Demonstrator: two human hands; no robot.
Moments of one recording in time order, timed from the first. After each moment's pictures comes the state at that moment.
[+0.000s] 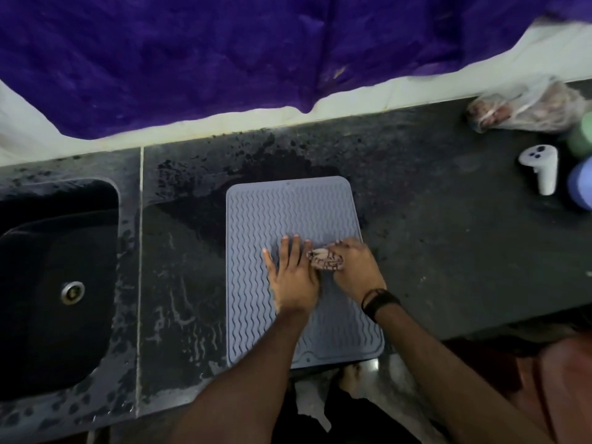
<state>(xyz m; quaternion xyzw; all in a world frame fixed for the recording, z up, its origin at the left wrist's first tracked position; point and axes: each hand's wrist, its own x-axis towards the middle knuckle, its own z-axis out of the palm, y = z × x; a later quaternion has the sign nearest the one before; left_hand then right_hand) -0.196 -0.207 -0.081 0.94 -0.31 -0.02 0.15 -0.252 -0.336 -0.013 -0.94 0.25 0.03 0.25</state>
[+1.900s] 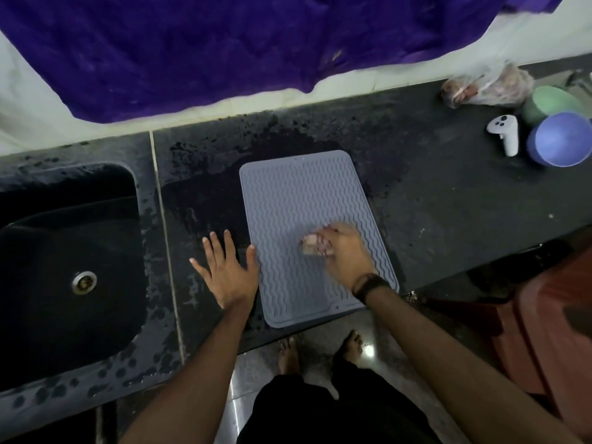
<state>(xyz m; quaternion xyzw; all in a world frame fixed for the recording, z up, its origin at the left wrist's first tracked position) -0.151 -0.035 -0.083 0.97 -0.13 -0.02 0.20 -0.277 -0.228 0.005 -0.94 0.27 0.00 0.23</state>
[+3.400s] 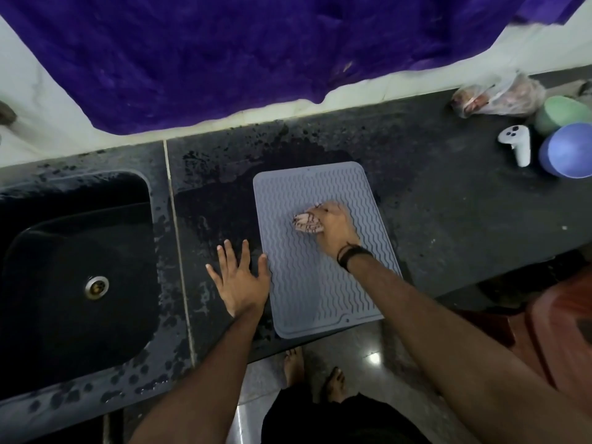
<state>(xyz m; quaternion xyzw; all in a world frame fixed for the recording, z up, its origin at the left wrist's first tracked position) -0.145 -0.034 -0.082 0.97 -0.14 -0.07 0.20 -0.197 -0.252 -0.012 -0.94 0.26 -0.01 0.20</state>
